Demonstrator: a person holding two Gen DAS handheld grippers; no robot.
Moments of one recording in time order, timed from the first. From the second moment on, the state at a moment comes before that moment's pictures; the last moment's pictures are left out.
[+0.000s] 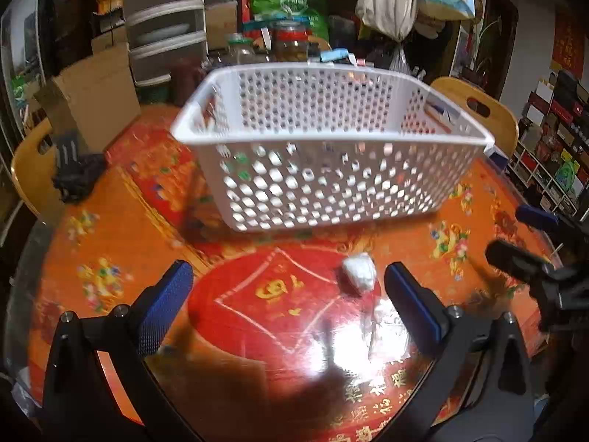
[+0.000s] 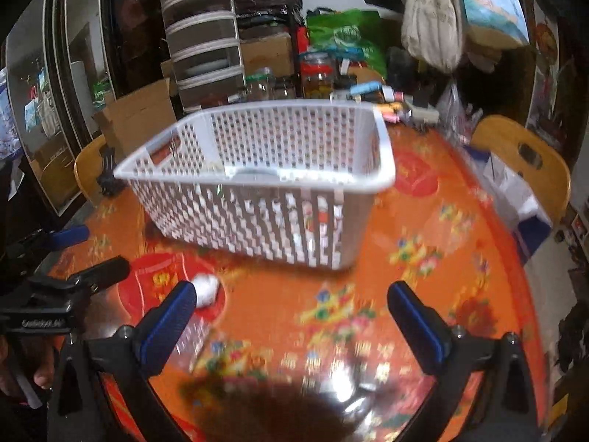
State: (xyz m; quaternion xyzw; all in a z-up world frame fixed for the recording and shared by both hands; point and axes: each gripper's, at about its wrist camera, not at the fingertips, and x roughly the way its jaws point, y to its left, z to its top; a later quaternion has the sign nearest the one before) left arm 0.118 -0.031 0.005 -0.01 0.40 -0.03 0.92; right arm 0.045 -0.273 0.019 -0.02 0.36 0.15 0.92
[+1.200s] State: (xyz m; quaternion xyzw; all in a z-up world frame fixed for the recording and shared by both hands) left arm 0.116 0.041 -0.052 -0.07 0.40 0.03 0.91; right arm 0.000 -0.191 -0.052 -0.03 0.39 0.23 0.89
